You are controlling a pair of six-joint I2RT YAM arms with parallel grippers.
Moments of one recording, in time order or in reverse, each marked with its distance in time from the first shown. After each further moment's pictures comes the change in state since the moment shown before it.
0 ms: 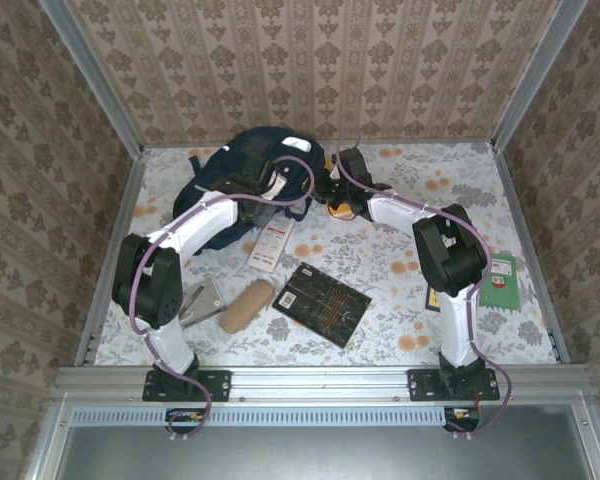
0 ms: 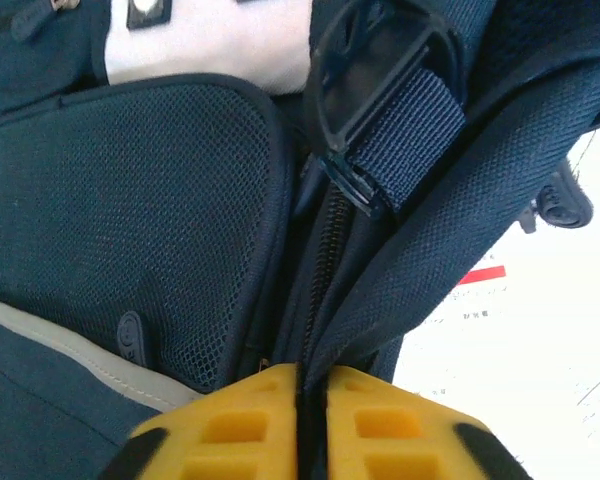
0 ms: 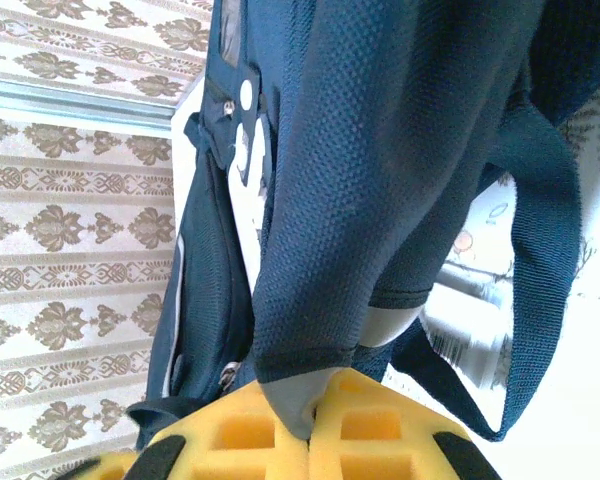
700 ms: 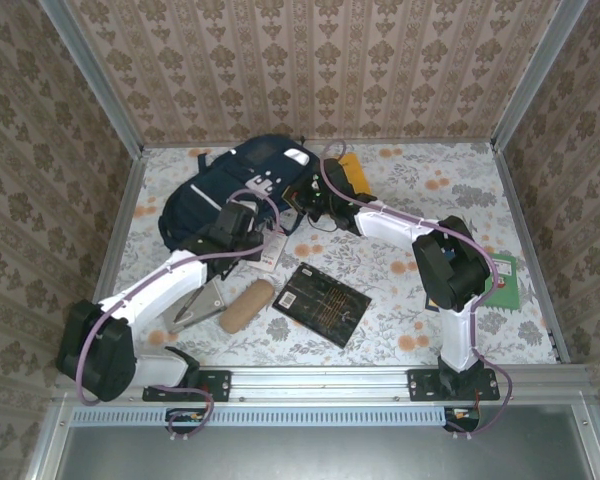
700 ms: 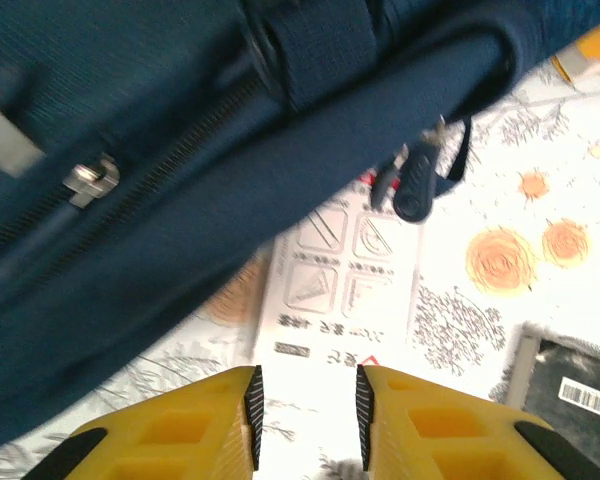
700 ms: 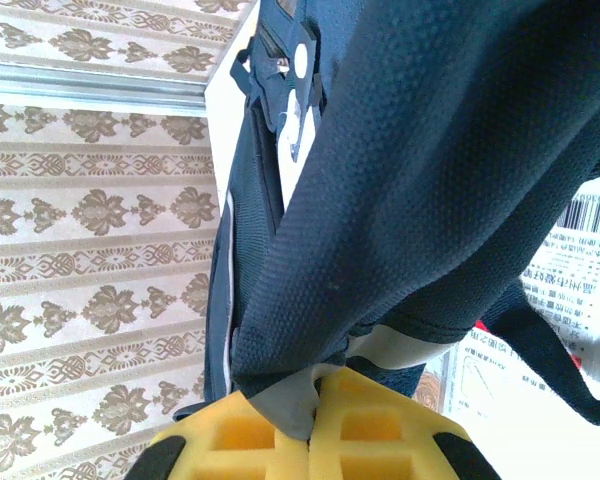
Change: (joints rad) left arm -0.073 -0.467 -0.550 0.250 0.060 -0.532; right arm 0.145 -0.090 -0.041 -0.005 0.120 0.198
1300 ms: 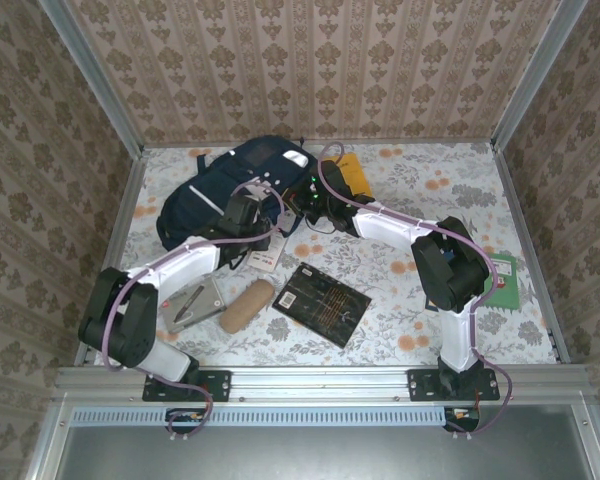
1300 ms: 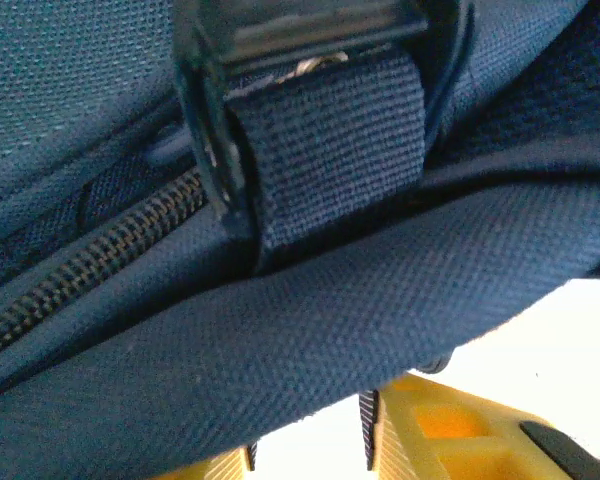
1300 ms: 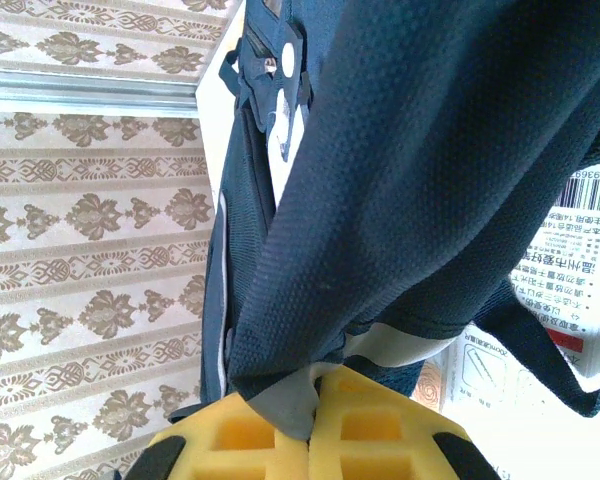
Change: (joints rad) left arm 0.062 0.201 0.071 0.138 0.065 -0.054; right arm 0.014 -0.001 0.000 -0.014 0.019 0.028
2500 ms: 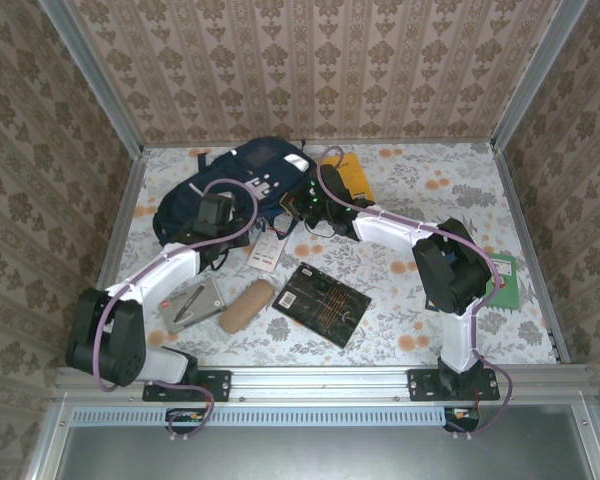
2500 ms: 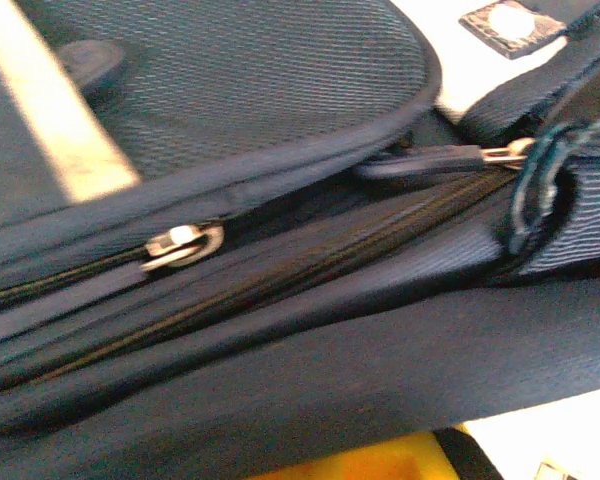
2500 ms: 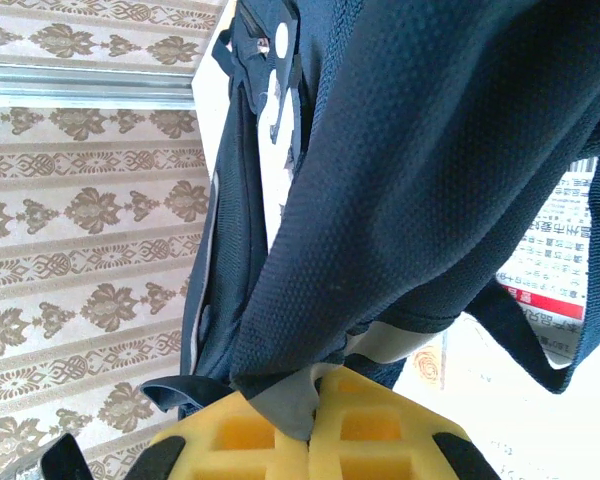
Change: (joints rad) left arm 0.144 -0.140 -0.084 0.000 0.047 -0.063; right arm 0.004 -0.024 -0.041 0.010 0.006 0.029
